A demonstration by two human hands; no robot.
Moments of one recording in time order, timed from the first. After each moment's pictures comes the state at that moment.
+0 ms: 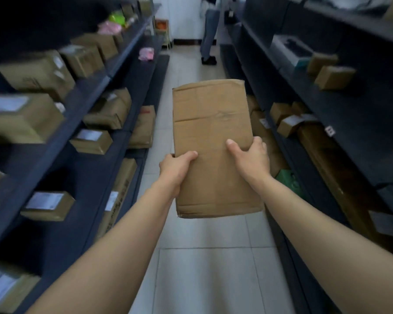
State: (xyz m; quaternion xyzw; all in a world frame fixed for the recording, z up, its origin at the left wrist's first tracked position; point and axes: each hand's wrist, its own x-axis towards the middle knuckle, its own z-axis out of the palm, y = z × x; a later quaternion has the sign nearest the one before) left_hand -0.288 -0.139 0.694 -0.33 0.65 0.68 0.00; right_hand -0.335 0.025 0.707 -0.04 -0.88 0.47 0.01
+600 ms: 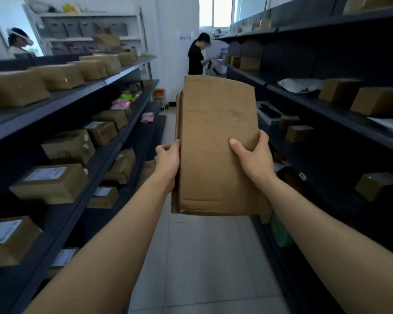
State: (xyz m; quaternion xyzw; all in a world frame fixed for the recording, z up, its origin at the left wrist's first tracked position) left_hand -0.263 -0.149 0.882 -0.22 0.68 0.69 -0.11; right_hand -0.300 0.038 0.875 0.01 -0.83 0.55 0.13
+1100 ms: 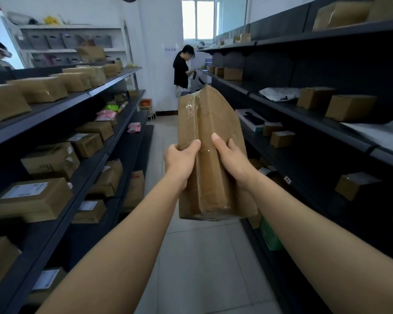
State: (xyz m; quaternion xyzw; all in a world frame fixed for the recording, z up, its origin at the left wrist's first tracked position) left_hand -0.273 -0.098 0.900 -0.16 0.70 0.68 -0.14; right_hand -0.297 0.028 0.898 0.02 -0.81 0.59 -0.04
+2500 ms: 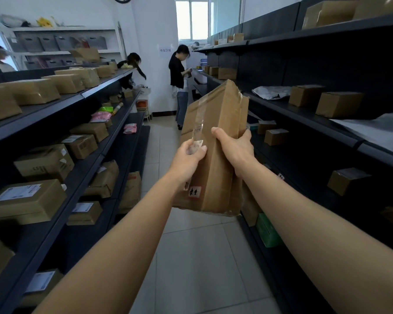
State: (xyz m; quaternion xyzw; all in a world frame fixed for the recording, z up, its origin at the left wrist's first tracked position) left_hand -0.266 -0.077 0.897 -0.03 0.77 0.63 -0.05; right_hand -0.294 0.051 0.918 -0.10 -0.77 0.63 0.05
